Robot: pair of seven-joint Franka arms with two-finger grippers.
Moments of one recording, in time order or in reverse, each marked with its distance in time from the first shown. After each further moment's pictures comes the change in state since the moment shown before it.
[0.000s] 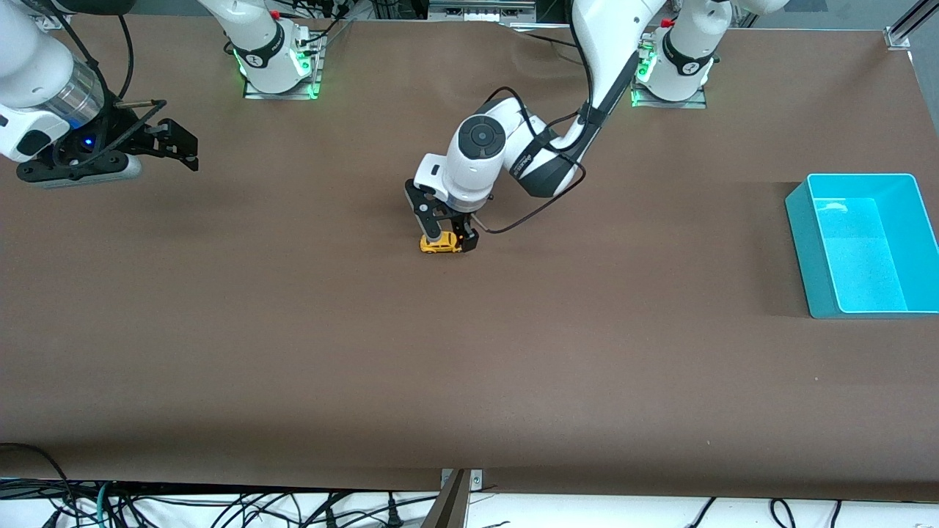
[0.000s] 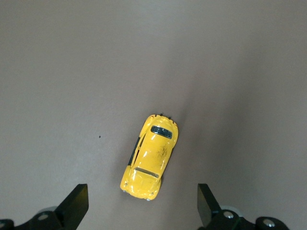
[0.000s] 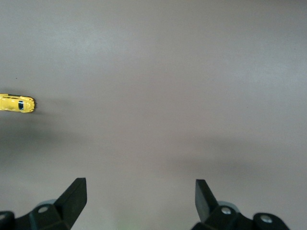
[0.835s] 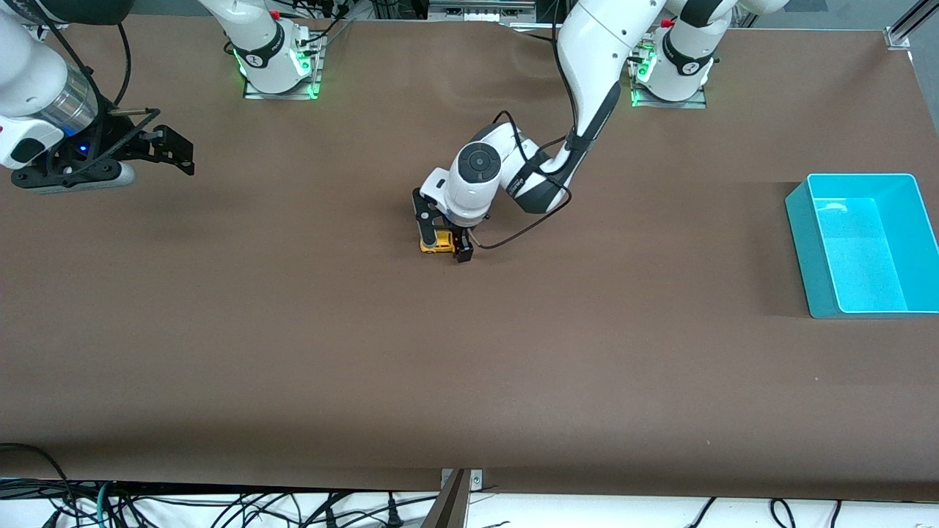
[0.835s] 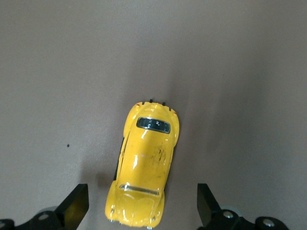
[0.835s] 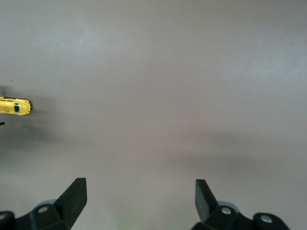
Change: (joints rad) left arm -0.012 0.127 0.000 0.013 0.000 0.099 0.103; right arm -0.008 0.017 -0.010 0.003 0.000 -0.001 0.009
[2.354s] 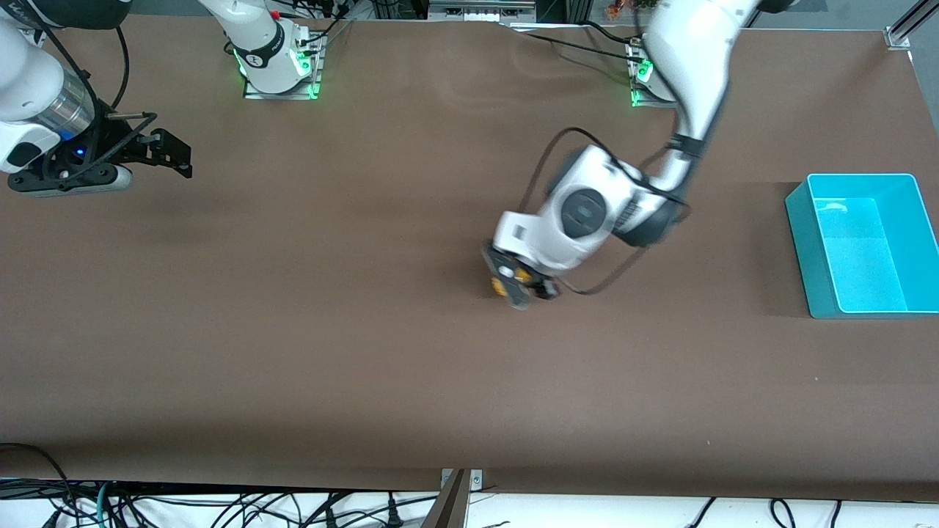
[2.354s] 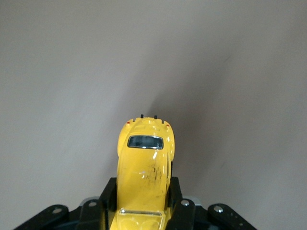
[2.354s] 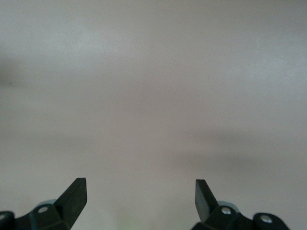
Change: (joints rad) left arm 0.370 -0.165 -0.008 0.079 0.010 -0.433 0.010; right arm -0.006 0.011 -0.003 0.020 -0.003 -0.002 0.003
